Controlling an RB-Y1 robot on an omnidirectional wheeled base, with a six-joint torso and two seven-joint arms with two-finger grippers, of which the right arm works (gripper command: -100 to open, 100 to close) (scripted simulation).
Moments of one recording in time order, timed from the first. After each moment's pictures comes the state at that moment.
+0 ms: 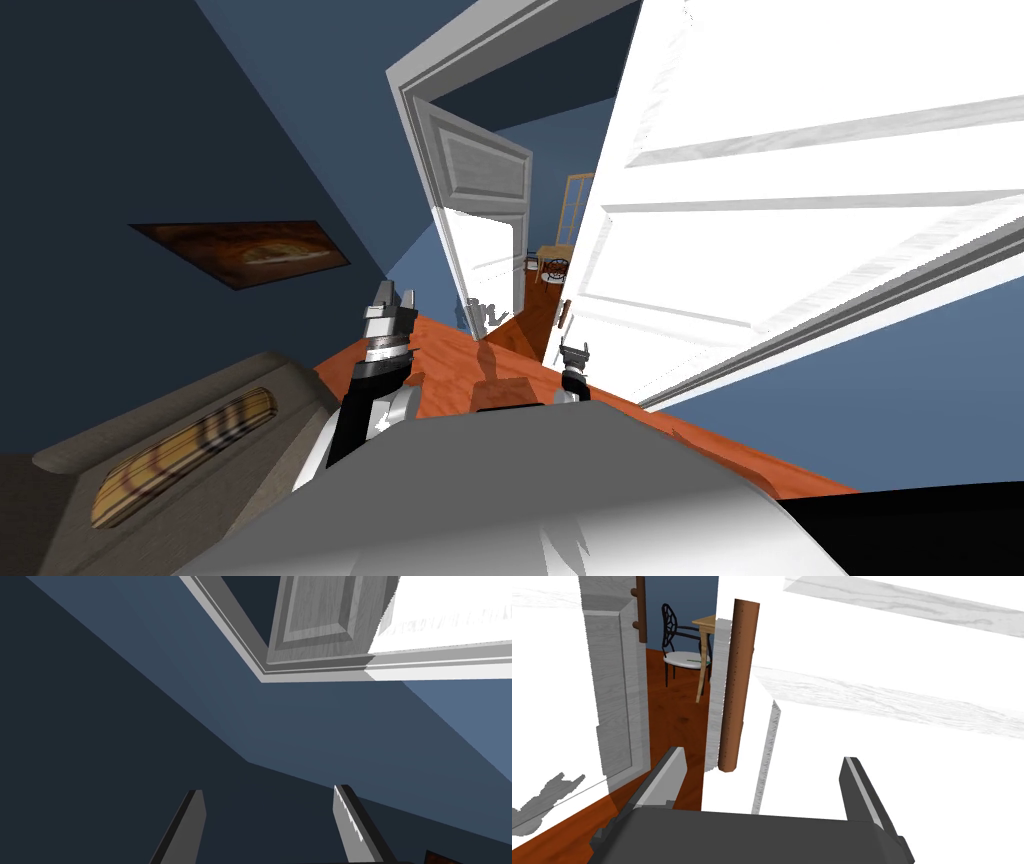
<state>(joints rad) 0.15 -0.01 0.01 -1.07 -0.60 -0.84 -0.97</state>
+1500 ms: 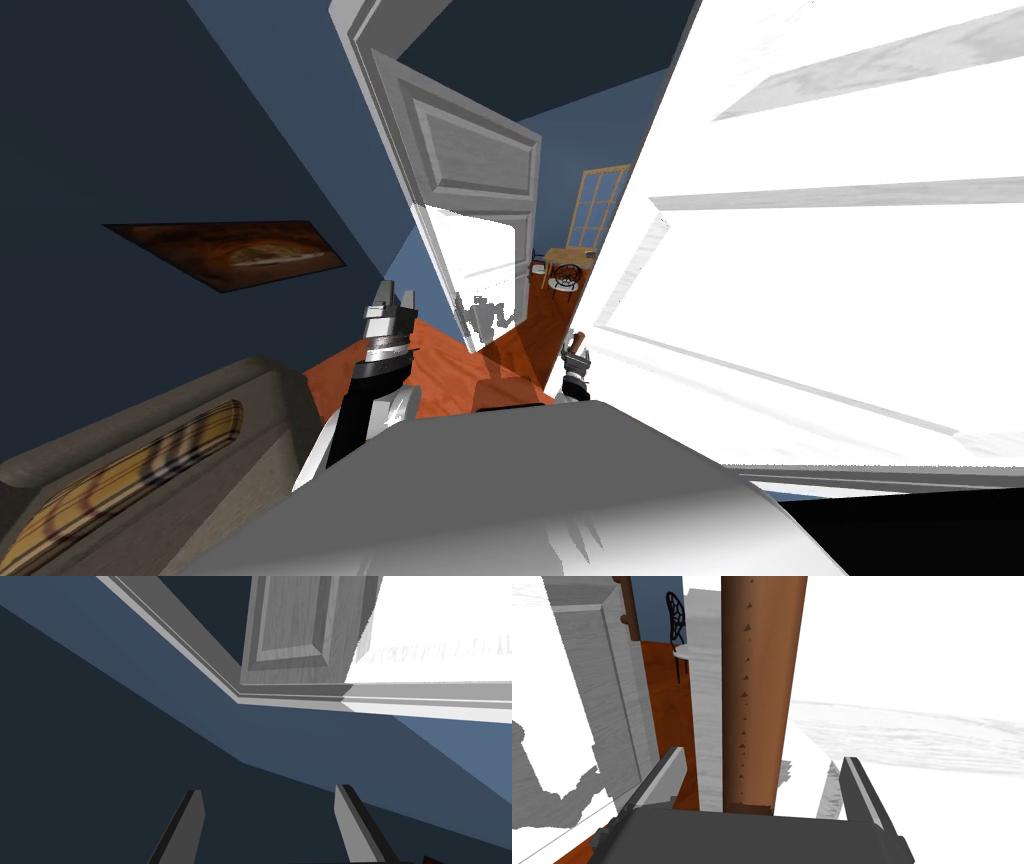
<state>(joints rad) 0.12 -0.01 0.00 -0.93 -0.65 -0.89 -1.07</state>
